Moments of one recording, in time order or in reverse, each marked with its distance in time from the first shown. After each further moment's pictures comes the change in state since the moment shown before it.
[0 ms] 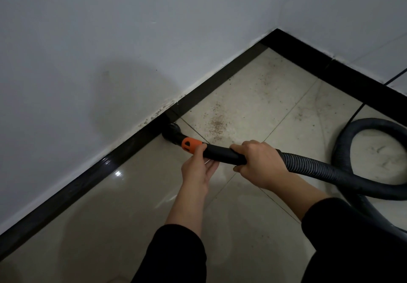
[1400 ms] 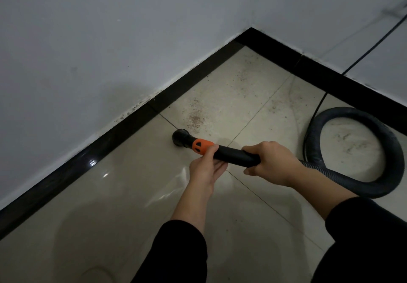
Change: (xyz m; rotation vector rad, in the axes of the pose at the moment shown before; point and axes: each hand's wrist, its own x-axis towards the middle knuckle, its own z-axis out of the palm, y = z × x) left_hand -0.043 -0.062 0.037 0.130 -0.119 -0.060; right_hand -0.073 0.062 -0.036 0.141 -0.187 0.149
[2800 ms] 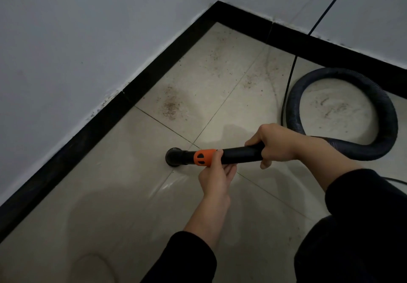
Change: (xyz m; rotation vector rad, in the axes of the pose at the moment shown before) left_hand -0.054 -0.098 0.051 -0.058 0.154 -0.021; right_hand -0.045 0.079 -0.018 0.124 -0.322 0.079
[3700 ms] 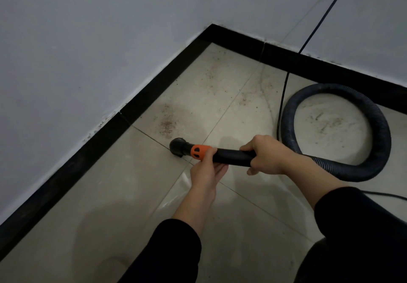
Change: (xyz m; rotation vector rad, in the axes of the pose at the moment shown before) left_hand 0.029 0.029 0.026 0.164 -0.092 0.048; right_hand 0.011 0.004 -0.003 0.081 0.167 0.032
